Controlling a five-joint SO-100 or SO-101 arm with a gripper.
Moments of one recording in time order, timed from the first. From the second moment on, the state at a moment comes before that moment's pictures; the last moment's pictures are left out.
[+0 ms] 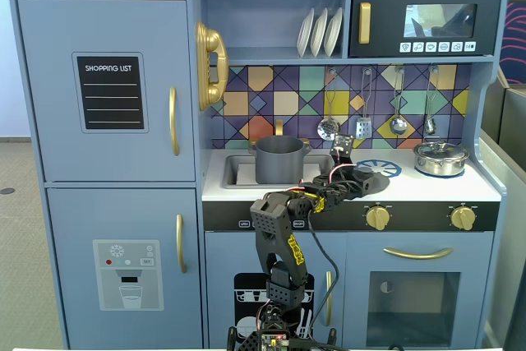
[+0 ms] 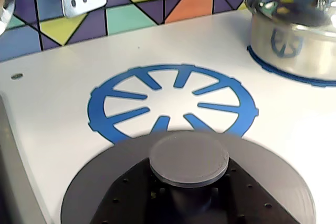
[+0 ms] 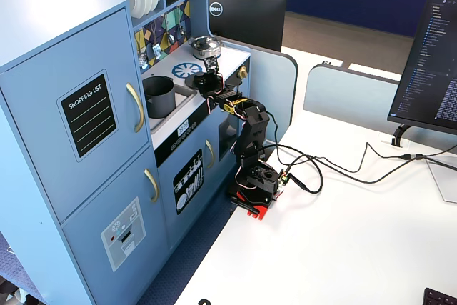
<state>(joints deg) 31.8 107.9 123.8 -17.8 -94.0</state>
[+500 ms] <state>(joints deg) 34.5 106.3 125.6 -23.7 -92.0</state>
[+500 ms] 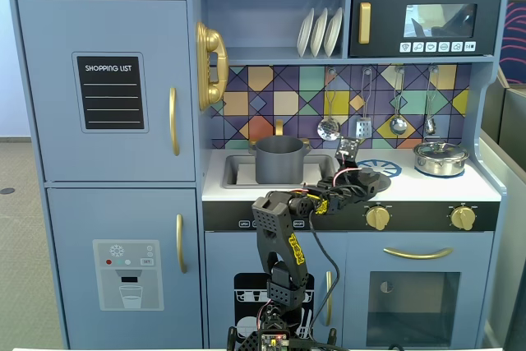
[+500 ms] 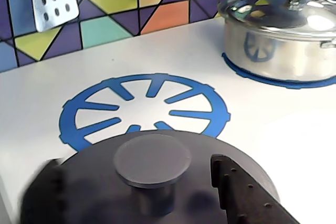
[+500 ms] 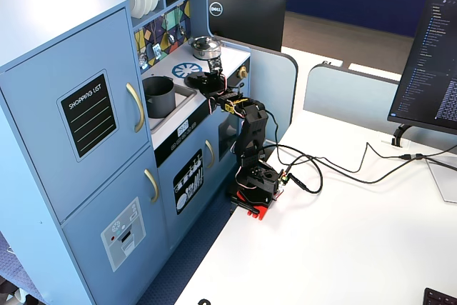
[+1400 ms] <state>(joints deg) 20.0 161.2 124.3 49.3 -91.9</state>
